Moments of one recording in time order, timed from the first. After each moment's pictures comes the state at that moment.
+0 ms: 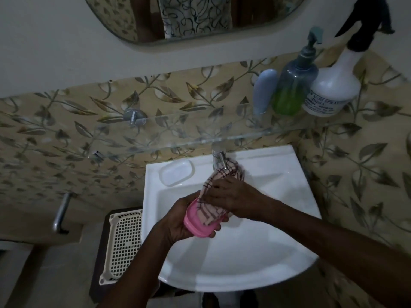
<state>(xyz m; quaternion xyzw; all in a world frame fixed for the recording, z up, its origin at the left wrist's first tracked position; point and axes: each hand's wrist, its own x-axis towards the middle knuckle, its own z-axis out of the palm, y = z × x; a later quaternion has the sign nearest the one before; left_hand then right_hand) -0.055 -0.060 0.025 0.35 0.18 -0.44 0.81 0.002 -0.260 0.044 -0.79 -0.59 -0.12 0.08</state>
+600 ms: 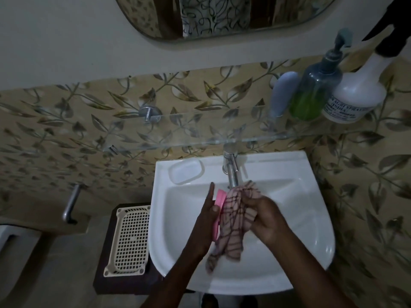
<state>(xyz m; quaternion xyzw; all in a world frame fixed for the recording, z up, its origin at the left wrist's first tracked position) -0.099 -0.108 0.011 0.66 0.12 -0.09 0.74 -0.042 -0.252 0.053 -0.42 0.27 0.29 0.82</state>
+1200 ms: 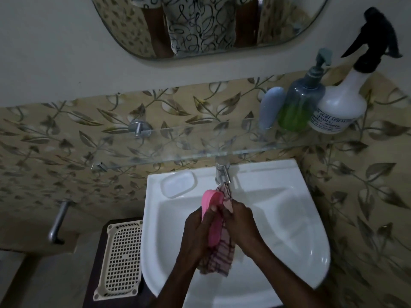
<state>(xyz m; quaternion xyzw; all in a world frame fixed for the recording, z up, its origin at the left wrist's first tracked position) -0.082 -0.109 0.041 0.73 0.16 -0.02 0.66 -0.041 -0.224 0.040 -0.84 0.04 0.17 0.51</state>
